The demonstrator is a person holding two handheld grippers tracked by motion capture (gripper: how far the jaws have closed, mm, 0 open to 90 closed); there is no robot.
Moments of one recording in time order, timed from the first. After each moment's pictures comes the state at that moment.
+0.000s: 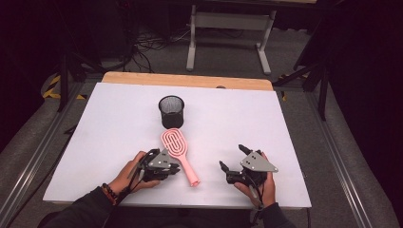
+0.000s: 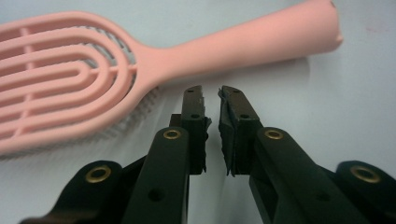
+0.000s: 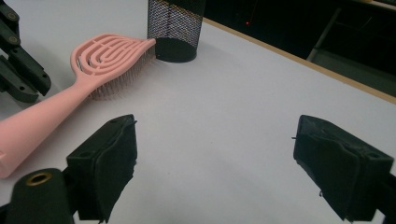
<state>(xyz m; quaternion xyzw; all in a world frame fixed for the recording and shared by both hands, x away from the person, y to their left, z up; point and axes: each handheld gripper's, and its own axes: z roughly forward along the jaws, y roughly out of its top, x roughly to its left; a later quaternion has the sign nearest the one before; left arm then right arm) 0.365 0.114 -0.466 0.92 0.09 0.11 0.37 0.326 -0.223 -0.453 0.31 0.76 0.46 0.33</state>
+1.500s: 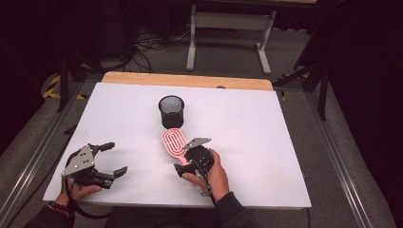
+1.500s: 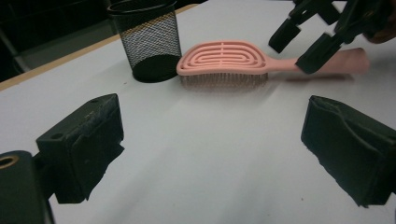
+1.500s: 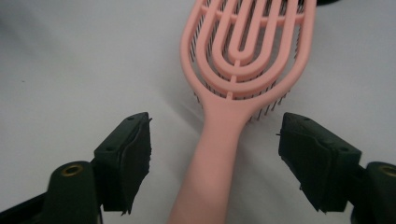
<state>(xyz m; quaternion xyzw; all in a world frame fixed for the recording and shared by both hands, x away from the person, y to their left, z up) 0.337 0.269 -0.467 0.78 0.21 0.21 0.55 0.370 -0.079 -0.451 0.37 0.86 0.33 0.13</state>
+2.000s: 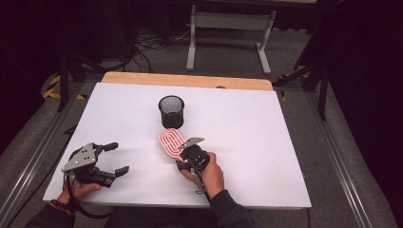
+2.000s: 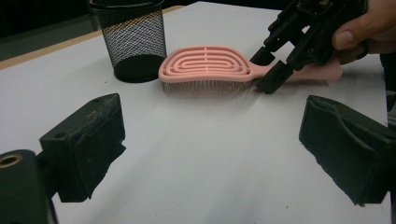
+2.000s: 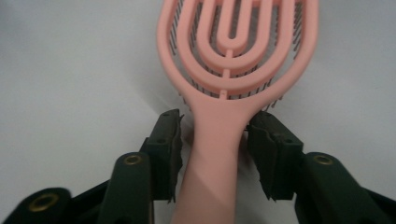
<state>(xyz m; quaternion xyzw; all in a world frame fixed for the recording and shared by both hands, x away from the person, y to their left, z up) 0.345 0.268 -0.468 0.78 0.21 0.17 0.57 0.381 -0.069 -0.463 0.37 0.87 0.30 0.15</state>
